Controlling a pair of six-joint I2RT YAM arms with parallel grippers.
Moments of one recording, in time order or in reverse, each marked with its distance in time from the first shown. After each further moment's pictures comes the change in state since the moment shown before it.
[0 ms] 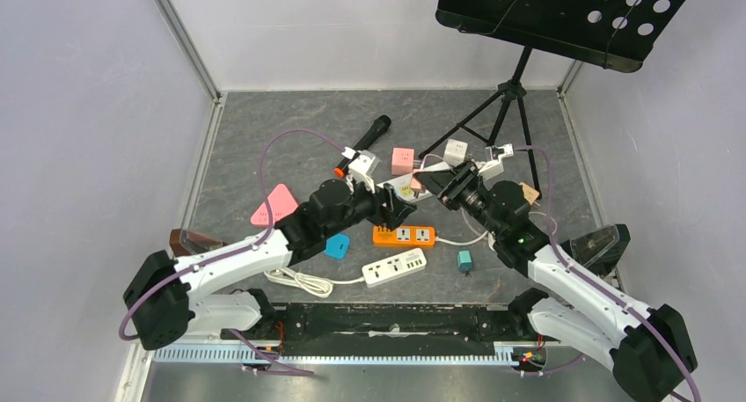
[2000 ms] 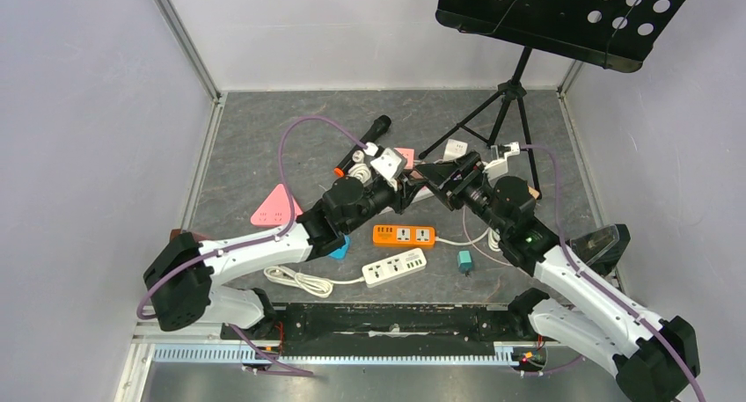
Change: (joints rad) left arm -0.093 0.185 0.107 0.306 -0.147 0.361; right arm 0.016 -0.059 0.074 -0.155 0.054 0.183
